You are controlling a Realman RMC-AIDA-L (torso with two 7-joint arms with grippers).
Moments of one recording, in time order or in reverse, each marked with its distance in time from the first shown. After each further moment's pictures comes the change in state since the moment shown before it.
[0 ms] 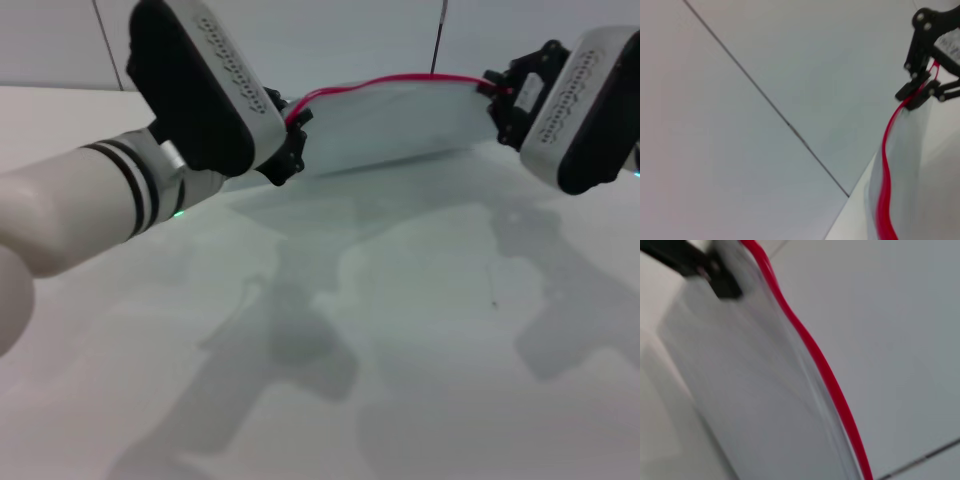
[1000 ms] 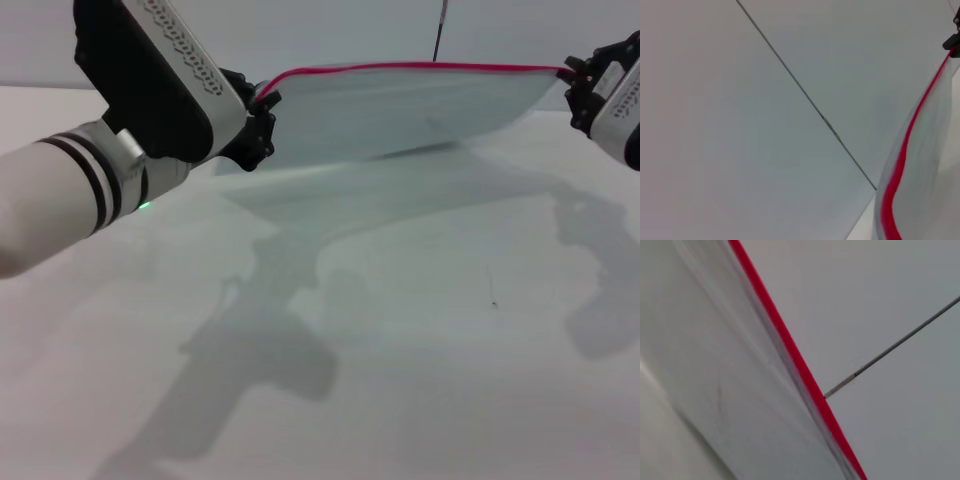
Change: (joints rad) left arm 0.064 0.003 -0.041 0.065 0.000 0.000 0.001; right arm -0.033 0.000 0.137 0.026 -0.033 0.017 -0.003
